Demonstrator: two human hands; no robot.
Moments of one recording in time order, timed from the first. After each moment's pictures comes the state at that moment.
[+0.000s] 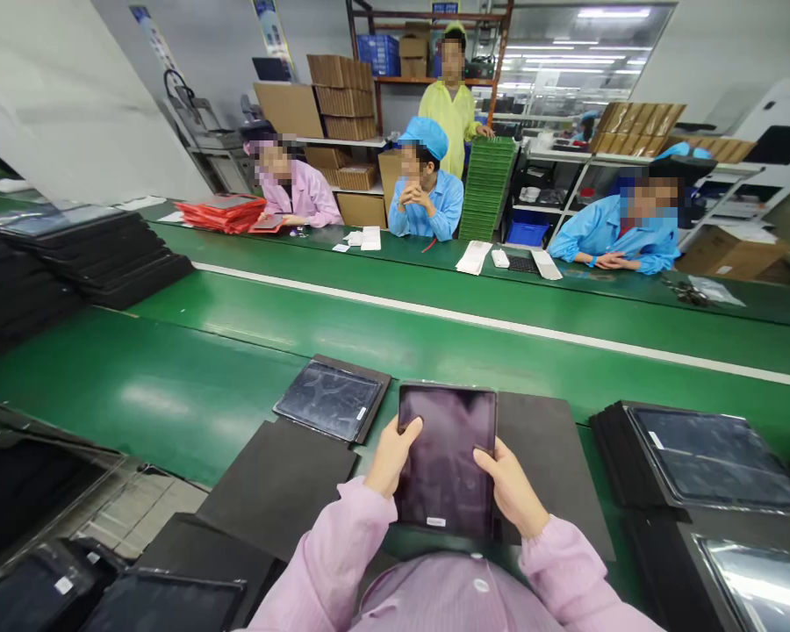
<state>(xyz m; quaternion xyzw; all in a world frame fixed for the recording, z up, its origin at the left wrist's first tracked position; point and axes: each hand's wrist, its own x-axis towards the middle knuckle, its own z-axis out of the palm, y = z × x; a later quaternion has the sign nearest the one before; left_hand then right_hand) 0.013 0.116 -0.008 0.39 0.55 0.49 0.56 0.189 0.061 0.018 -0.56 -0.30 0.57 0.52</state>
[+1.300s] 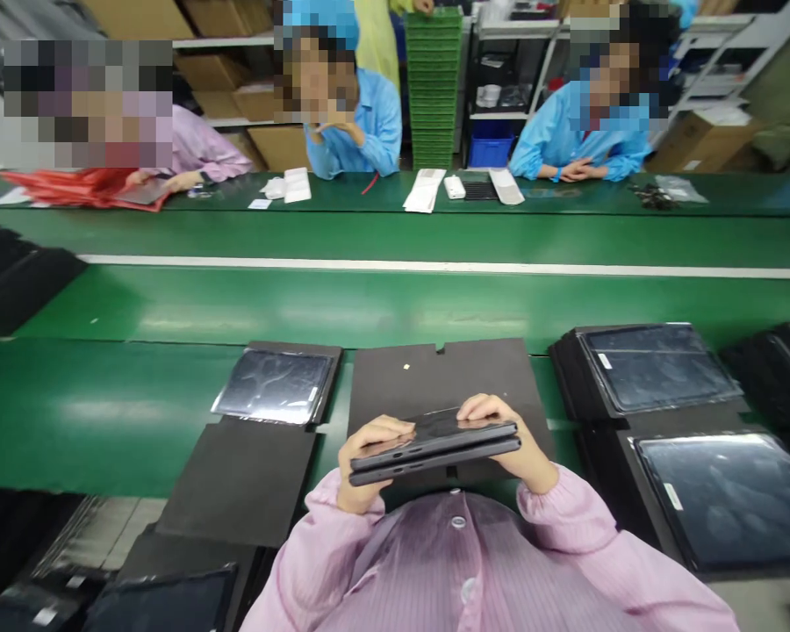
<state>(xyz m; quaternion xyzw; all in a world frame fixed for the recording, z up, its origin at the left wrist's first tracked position) 0.045 0.081 0.015 0.60 0.18 0.57 0.53 0.257 0.031 0.039 -0.42 -0.53 0.47 0.57</state>
